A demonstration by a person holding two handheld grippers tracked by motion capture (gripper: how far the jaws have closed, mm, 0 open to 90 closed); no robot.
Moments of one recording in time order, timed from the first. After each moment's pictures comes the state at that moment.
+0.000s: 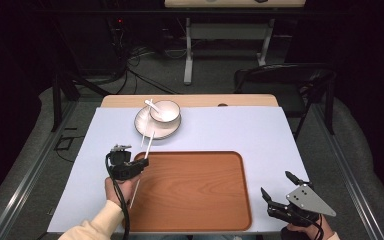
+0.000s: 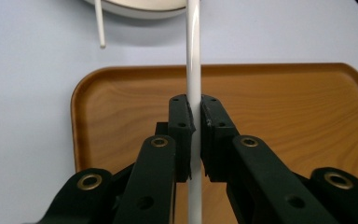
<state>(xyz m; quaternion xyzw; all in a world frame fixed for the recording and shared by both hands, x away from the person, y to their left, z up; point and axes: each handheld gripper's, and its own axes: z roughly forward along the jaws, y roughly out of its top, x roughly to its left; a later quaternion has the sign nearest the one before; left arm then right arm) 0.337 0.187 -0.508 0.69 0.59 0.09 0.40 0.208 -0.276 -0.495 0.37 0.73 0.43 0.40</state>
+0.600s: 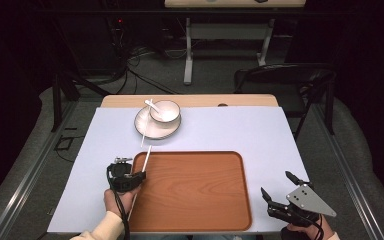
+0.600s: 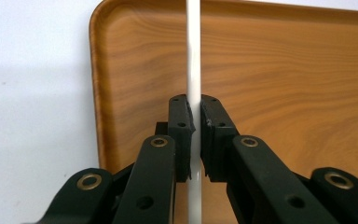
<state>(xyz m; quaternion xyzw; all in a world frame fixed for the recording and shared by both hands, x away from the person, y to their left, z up) 0.320 0.190 -0.540 0.70 0.62 0.09 0.34 0.208 -0.276 -0.495 0.37 0.72 0.43 0.40</state>
